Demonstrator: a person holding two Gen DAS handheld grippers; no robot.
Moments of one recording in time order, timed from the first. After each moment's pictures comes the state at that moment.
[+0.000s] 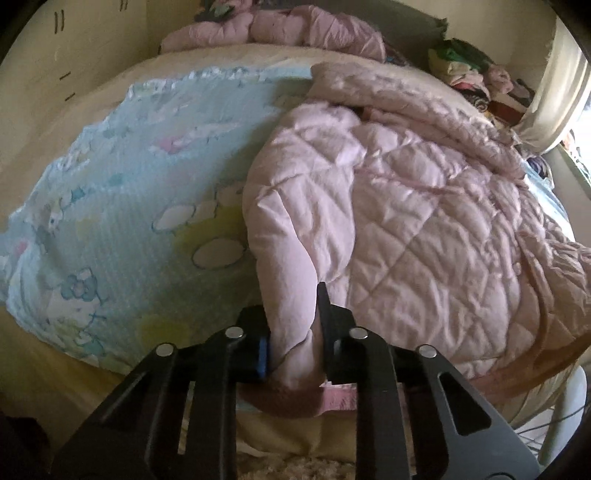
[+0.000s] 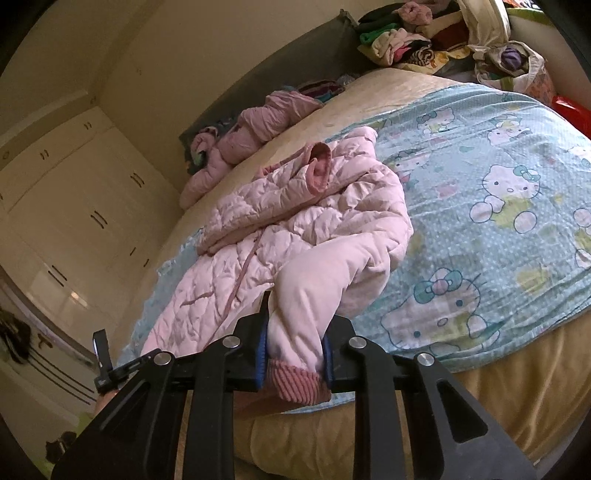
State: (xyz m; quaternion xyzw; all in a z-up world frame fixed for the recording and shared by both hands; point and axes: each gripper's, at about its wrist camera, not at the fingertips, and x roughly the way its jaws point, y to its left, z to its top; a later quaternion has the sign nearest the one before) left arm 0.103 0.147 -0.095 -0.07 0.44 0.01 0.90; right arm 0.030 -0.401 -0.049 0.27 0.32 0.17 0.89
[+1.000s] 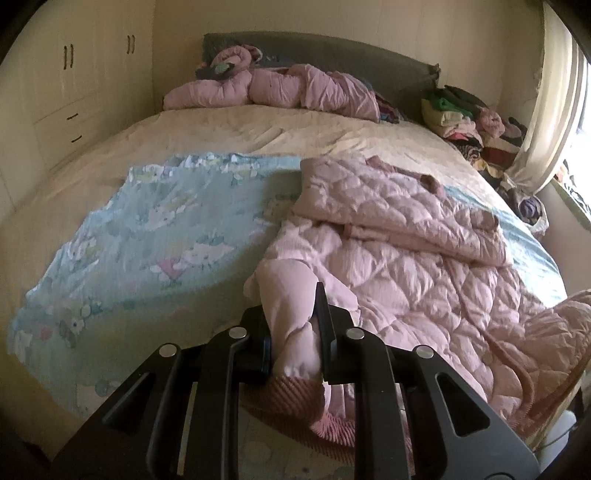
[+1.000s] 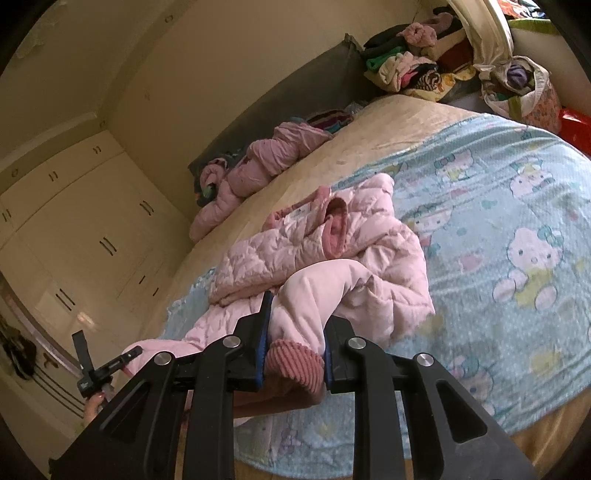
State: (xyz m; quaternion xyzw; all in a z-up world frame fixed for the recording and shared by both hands) left arm 0.154 0.138 0.004 -0.06 0.35 0.02 0.94; right arm 0.084 -0.411 -0.006 0.28 0.26 0.17 0.91
